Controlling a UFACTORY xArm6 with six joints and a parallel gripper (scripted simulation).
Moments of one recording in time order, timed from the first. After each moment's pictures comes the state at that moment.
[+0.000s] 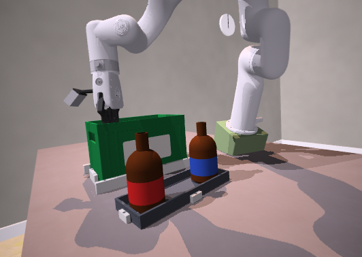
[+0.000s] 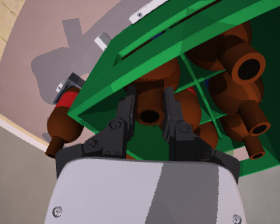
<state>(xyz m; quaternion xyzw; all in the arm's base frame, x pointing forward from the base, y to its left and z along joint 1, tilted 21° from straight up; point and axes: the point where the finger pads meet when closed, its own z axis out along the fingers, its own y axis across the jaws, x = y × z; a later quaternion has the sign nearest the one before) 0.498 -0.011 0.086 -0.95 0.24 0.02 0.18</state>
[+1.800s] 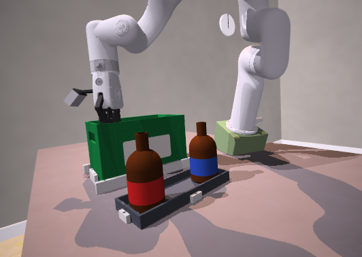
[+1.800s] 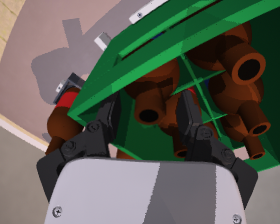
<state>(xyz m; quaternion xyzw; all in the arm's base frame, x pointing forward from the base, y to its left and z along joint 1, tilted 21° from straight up) 0.498 -0.011 0.086 -0.95 0.24 0.02 0.18</state>
